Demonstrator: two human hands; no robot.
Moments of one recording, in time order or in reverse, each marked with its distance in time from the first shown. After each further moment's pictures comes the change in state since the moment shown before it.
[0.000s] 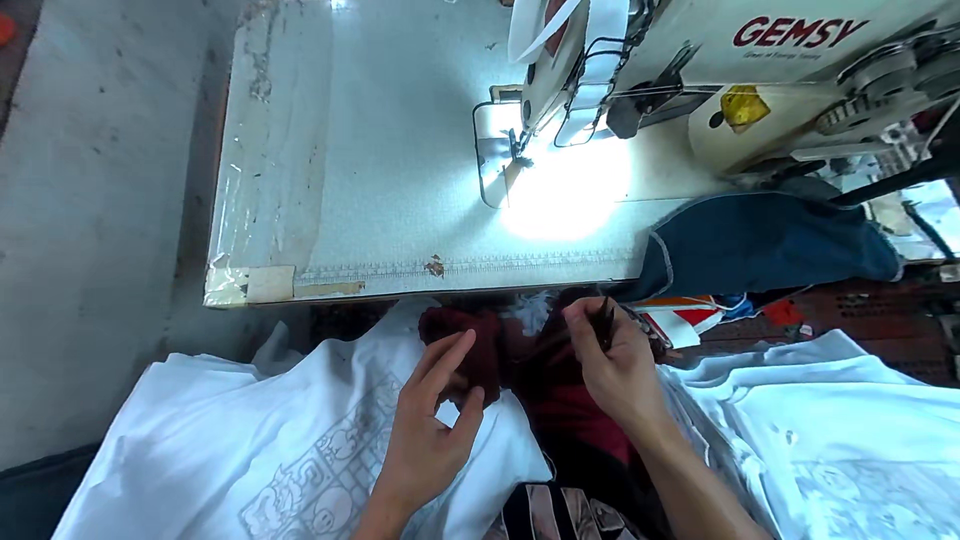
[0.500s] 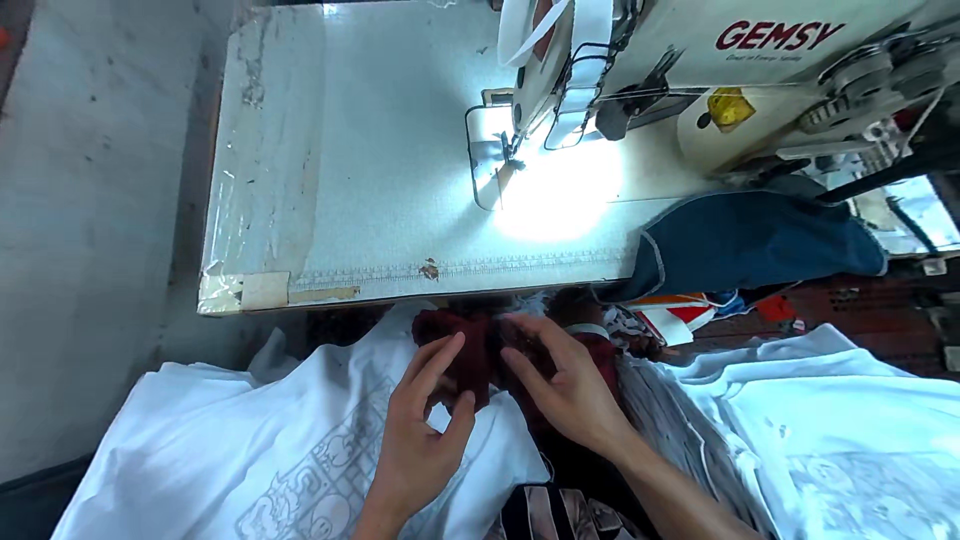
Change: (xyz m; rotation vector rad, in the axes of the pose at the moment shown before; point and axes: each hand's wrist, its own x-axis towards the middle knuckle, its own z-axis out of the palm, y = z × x) left_hand -0.001 0.002 -0.003 -0.003 0.021 0.005; right_hand -0.012 -0.008 0.027 -0.090 -0.275 -0.084
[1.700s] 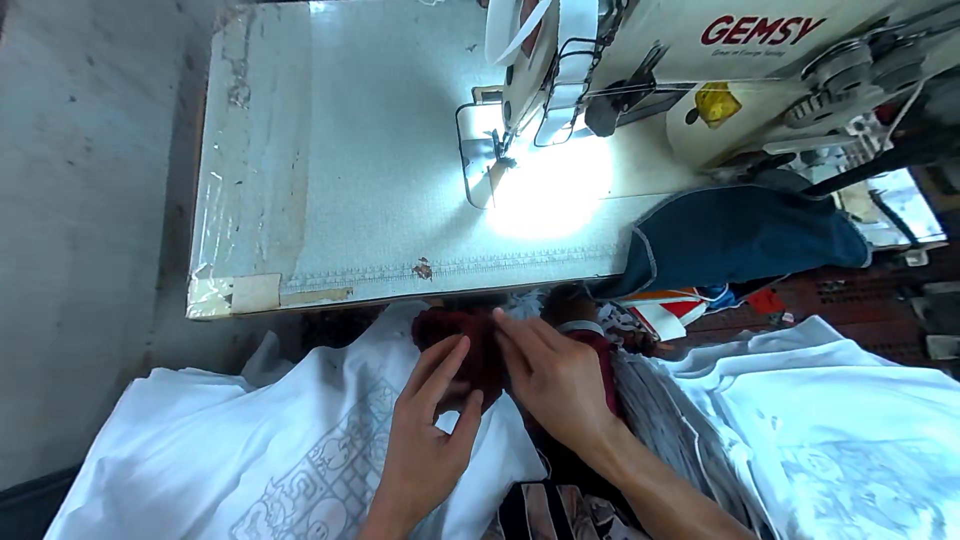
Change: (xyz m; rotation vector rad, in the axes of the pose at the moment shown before) left_hand -0.003 0.000 0.012 0.041 0.002 -0.022; right_hand 0.005 -0.010 0.012 -0.631 0.228 -0.203
